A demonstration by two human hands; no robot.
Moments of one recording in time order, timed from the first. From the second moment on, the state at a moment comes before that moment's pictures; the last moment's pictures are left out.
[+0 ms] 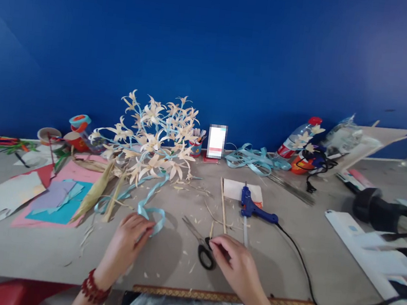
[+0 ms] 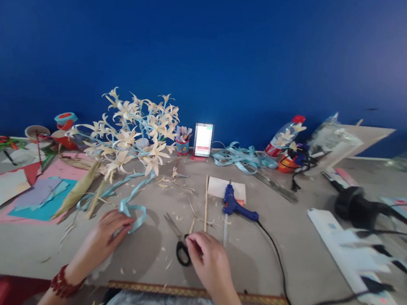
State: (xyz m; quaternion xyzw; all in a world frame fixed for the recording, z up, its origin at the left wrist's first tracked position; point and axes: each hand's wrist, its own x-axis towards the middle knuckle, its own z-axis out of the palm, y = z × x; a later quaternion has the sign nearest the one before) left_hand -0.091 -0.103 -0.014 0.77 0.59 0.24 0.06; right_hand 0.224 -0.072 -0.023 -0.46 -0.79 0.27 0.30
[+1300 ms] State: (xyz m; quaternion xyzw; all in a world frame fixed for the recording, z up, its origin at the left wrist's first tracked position) left_hand -0.122 -0.104 0.002 0.77 0.52 0.34 -0.11; right_hand 0.259 -0.055 -0.023 -0.55 -0.70 0.25 0.38
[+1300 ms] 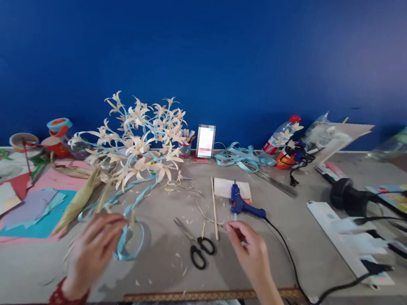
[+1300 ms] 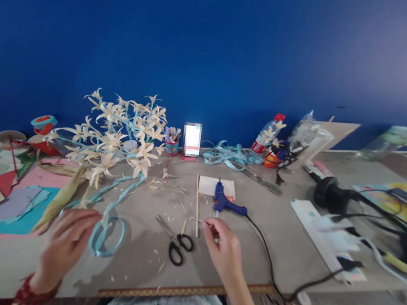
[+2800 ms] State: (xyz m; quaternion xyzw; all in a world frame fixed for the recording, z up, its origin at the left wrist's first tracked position) left_hand 0.014 -0.103 -0.005 0.59 0.52 0.41 0.45; right_hand 0.187 -0.060 0.003 -0.39 -0.33 0.73 0.46
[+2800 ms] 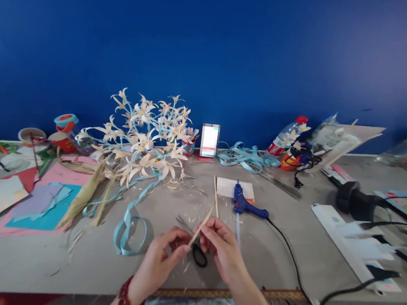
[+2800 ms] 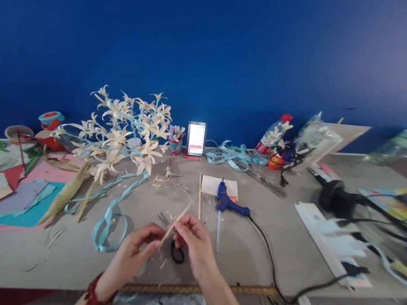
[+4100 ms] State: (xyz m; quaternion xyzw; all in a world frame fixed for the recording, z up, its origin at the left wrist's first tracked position) left_hand 0.036 -0.098 -0.002 0.35 0.43 0.46 0.69; right_hand 0.184 -0.062 -0.011 -0.42 -0.45 0.66 0.42
